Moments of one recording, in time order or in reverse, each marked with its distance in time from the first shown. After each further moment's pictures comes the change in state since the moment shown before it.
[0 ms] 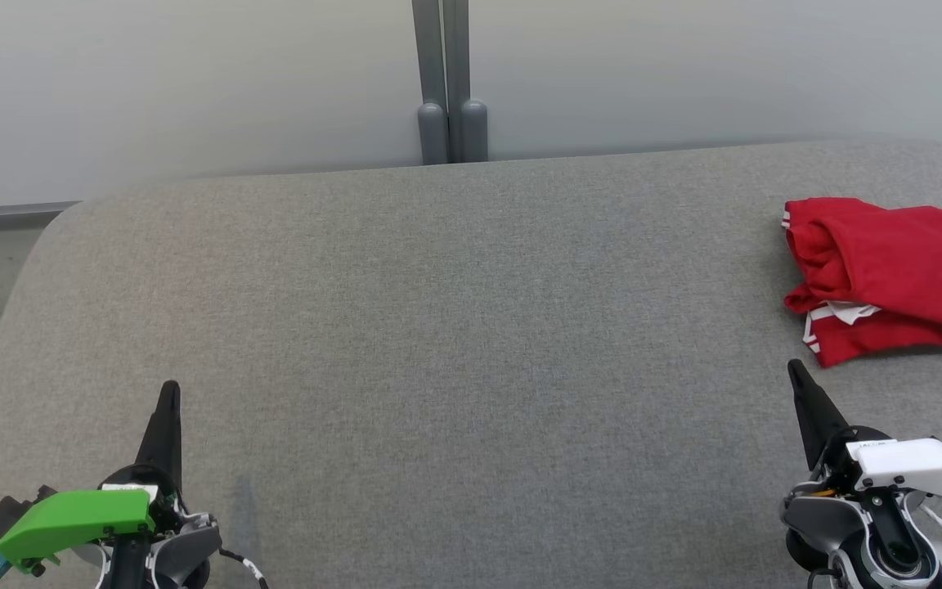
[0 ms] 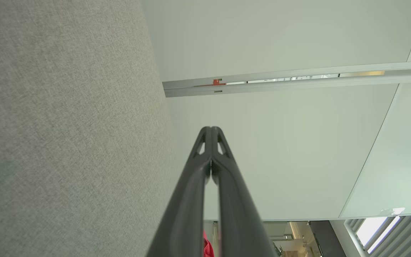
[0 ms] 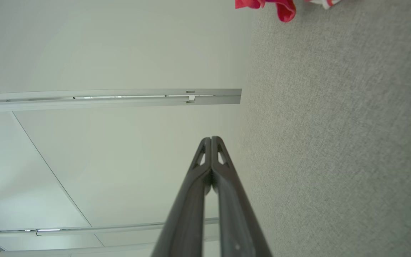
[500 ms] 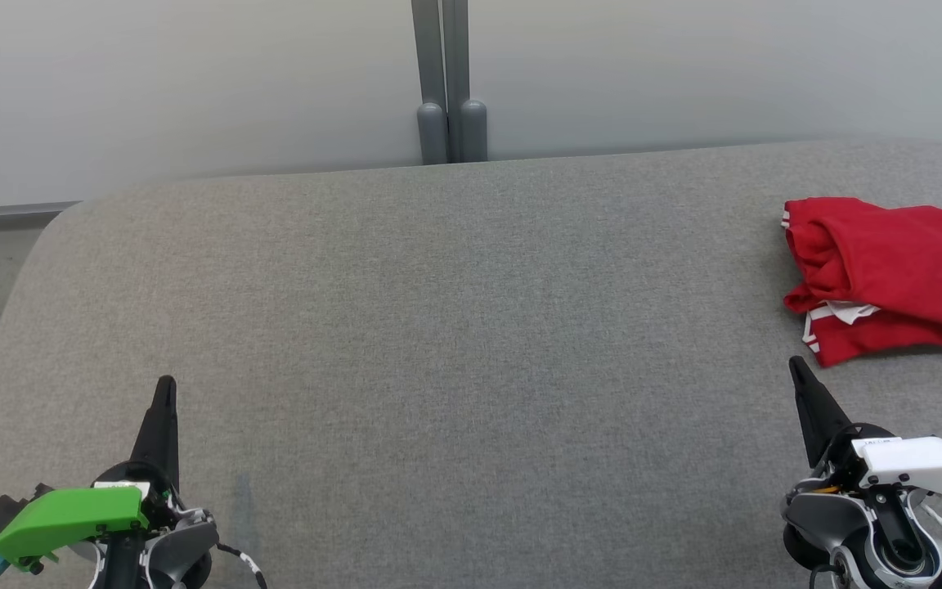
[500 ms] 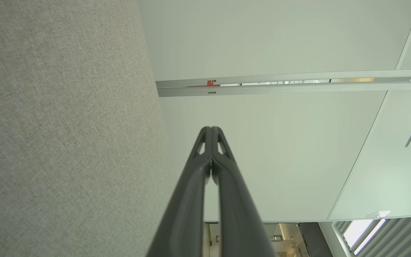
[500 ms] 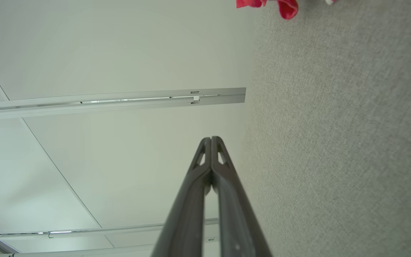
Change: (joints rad) left arm -0.007 0.000 0.008 -0.002 -0.045 -0.005 0.009; right arm -0.004 0.000 -0.007 -0.001 0.042 0.000 0.013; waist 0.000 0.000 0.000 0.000
